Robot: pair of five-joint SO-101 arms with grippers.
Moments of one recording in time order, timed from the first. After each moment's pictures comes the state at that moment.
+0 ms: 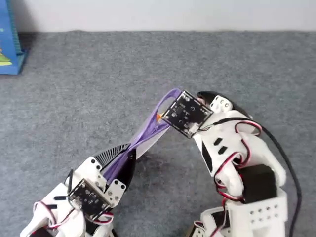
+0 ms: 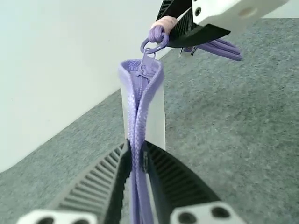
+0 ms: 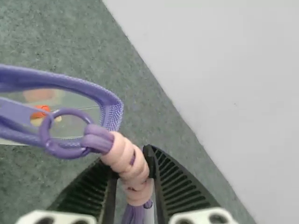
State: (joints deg) left arm 31.0 -102.8 58.0 73.5 -13.1; right arm -13.5 -54.4 22.9 66.3 45.6
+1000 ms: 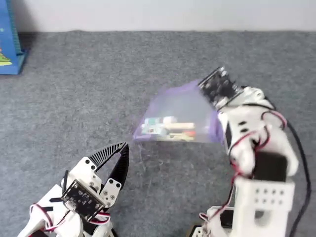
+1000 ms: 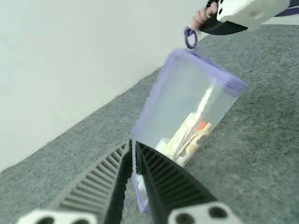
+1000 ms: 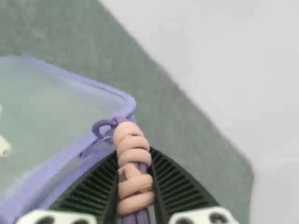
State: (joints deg) left arm 29.9 -103.5 57.6 73.6 -12.4; right arm -0.1 -52.7 26.0 61.0 46.8
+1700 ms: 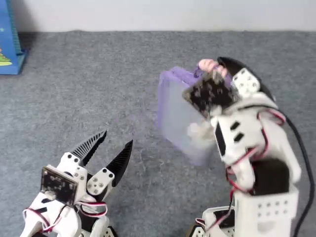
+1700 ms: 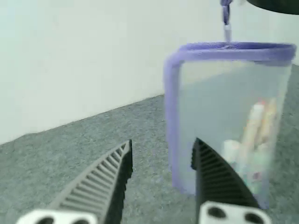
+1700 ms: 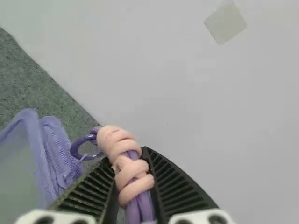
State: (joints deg) left arm 18.3 -103.5 57.6 69.7 0.1; right arm -8.8 -48.0 11.7 53.7 42.1
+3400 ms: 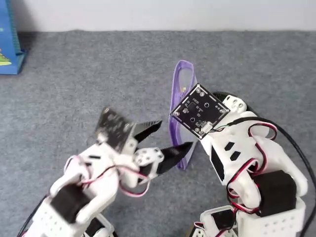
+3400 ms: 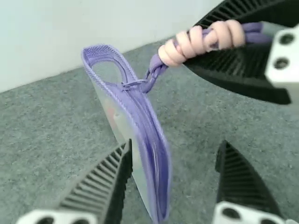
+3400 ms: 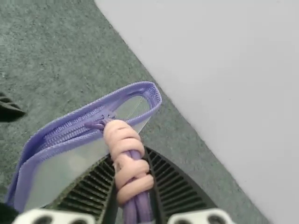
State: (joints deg) left arm 37.8 -64.0 45.2 55.3 10.7; right arm -15.5 -51.3 7.5 79.0 40.2
